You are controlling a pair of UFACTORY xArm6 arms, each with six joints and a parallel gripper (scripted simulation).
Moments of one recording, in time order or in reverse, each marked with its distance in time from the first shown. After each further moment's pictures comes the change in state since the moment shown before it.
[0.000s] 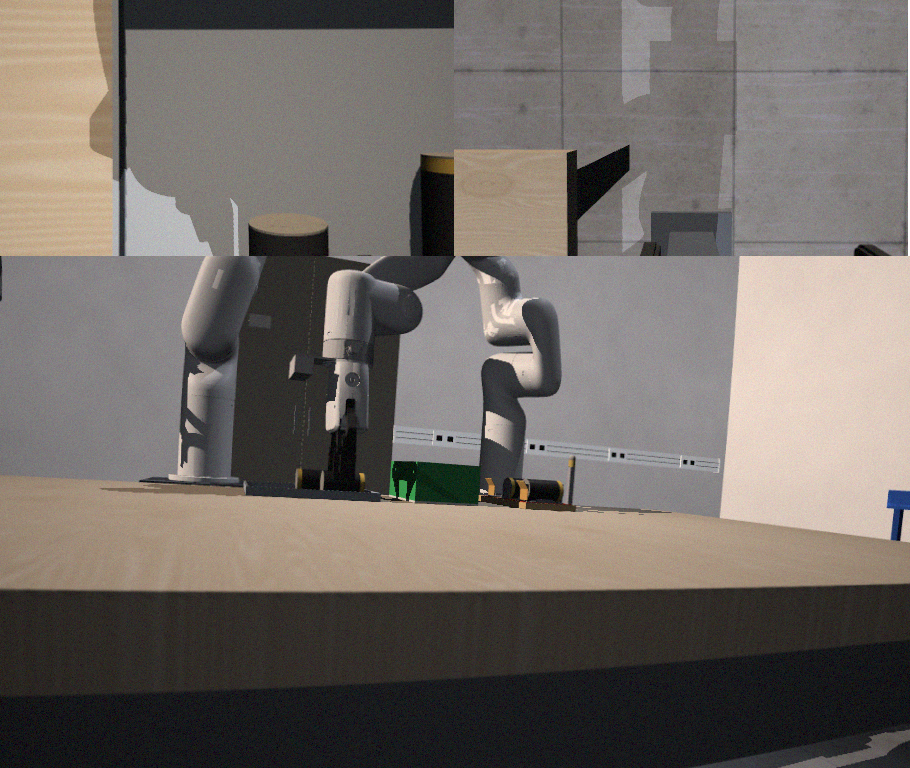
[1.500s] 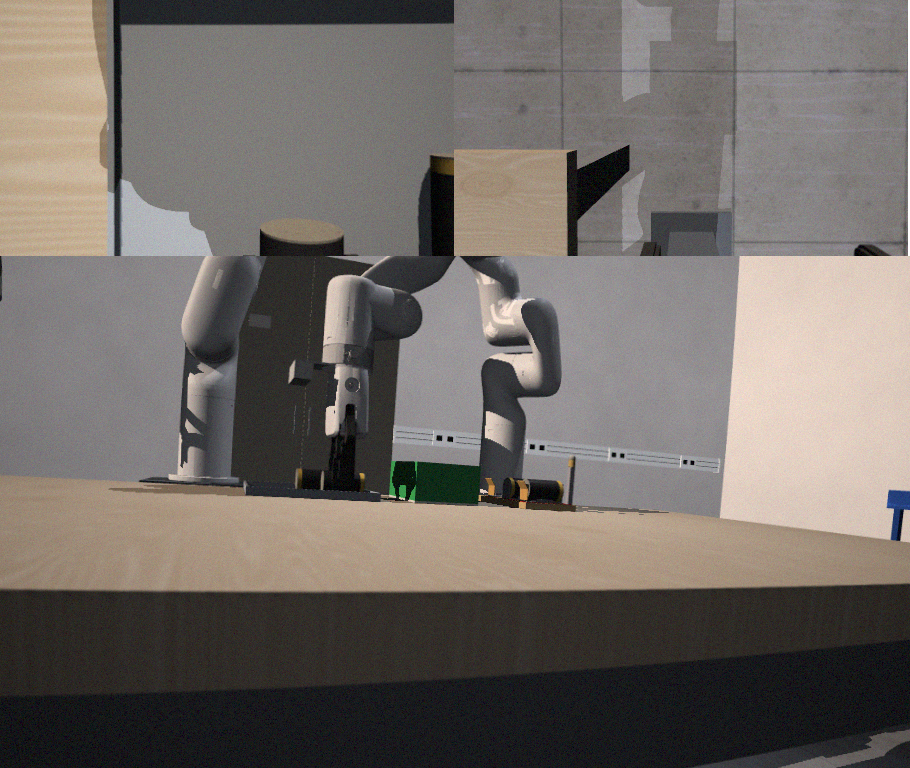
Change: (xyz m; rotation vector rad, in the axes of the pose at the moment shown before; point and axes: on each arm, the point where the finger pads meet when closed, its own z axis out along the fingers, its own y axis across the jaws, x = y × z) left arm 0.000 0.000 0.007 0.000 0.000 0.000; right arm 0.000 0.000 0.000 0.000 0.000 0.000
